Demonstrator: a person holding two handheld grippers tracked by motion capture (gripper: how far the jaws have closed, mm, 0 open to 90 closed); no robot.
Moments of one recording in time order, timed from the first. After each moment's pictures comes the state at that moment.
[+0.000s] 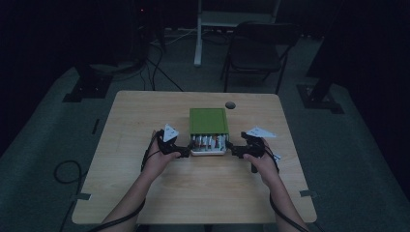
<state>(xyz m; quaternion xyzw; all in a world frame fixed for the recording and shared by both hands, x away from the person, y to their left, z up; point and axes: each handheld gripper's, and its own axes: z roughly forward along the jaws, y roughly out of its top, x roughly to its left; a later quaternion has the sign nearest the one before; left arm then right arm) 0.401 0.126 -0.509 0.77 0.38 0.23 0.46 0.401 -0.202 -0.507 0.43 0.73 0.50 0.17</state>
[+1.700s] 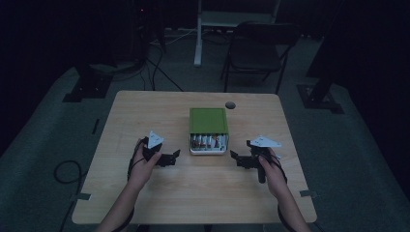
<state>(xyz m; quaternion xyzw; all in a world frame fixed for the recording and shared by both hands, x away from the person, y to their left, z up) 0.368 0.173 -0.506 0.77 0.43 0.22 0.42 0.363 -0.215 -0.505 0.42 0.76 0.47 0.19</state>
